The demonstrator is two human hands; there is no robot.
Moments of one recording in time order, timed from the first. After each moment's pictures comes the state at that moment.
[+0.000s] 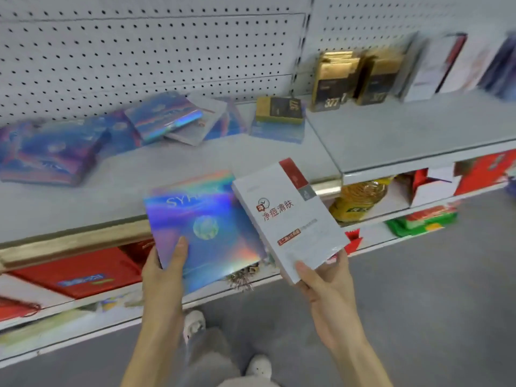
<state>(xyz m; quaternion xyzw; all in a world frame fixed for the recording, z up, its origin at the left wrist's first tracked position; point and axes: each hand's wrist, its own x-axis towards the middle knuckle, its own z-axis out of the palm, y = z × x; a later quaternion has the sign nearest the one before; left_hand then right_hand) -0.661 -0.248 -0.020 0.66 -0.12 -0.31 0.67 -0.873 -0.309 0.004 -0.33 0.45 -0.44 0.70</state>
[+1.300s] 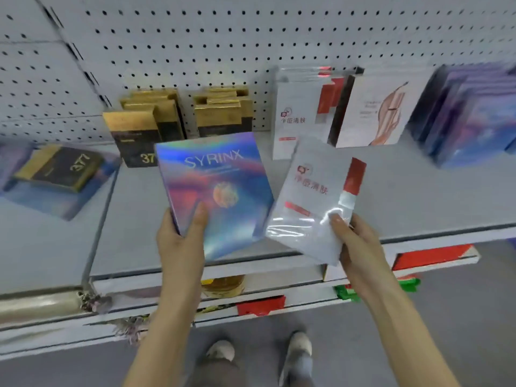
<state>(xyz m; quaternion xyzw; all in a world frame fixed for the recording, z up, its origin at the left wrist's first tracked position) -1.044 -0.730 0.021 0.67 -0.16 -0.19 0.70 -1.257 -0.855 0.007 -0.46 0.44 -0.35 0.69</state>
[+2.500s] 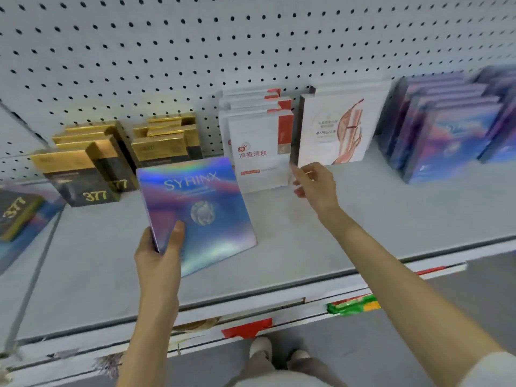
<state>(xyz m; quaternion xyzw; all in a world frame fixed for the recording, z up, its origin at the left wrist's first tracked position) -1.067 -0.814 0.006 0.69 -0.16 -0.19 0.68 -1.224 -1.048 -0.009 -0.60 0.53 -0.32 0.51</state>
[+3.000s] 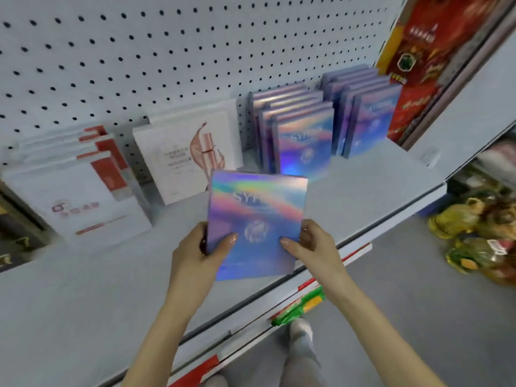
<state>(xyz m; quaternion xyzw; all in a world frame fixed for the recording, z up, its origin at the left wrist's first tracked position) -1.256 -0.985 0.008 0.66 -0.45 -0.35 0.49 -1.460 -1.036 -0.003 -0.52 0.49 -0.41 0.56</state>
